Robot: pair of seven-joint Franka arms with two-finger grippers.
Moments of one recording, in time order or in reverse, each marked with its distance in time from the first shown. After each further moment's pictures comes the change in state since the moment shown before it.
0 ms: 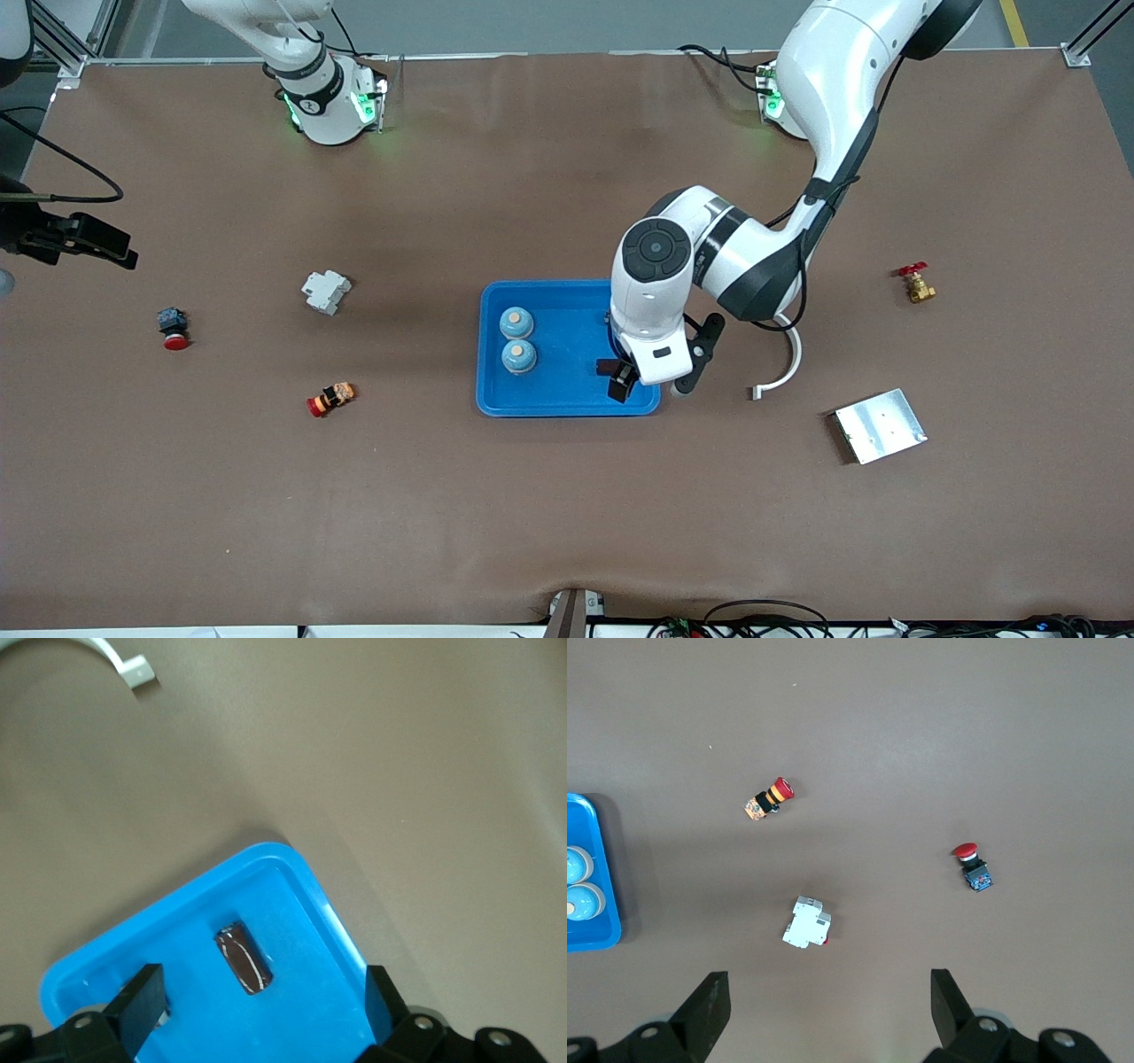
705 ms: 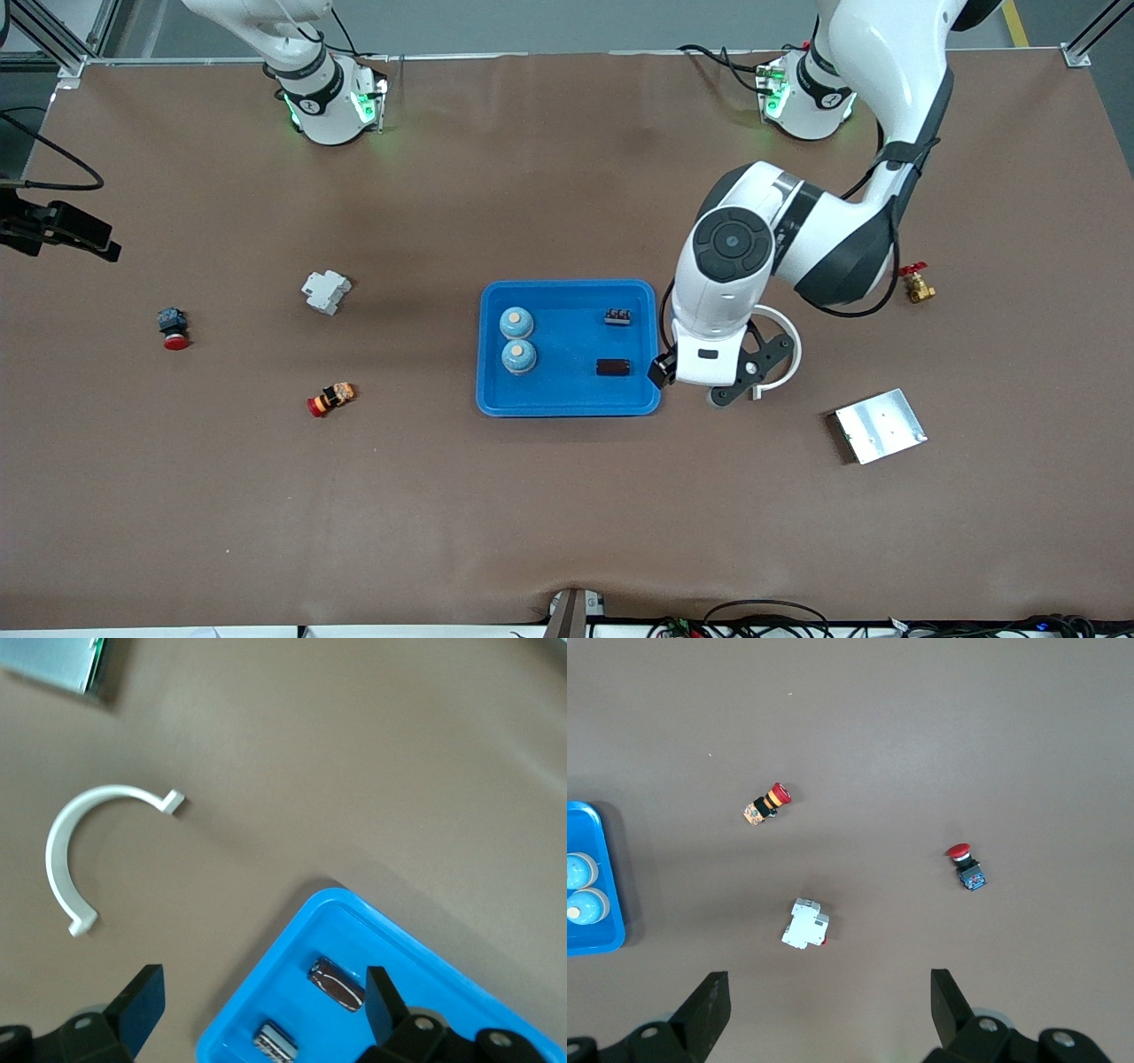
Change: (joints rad) left arm 0.092 -0.113 -0.001 -0.007 -0.041 -0.143 0.541; right arm -0.009 -0.017 -0.008 0.017 0.004 -0.013 -0.002
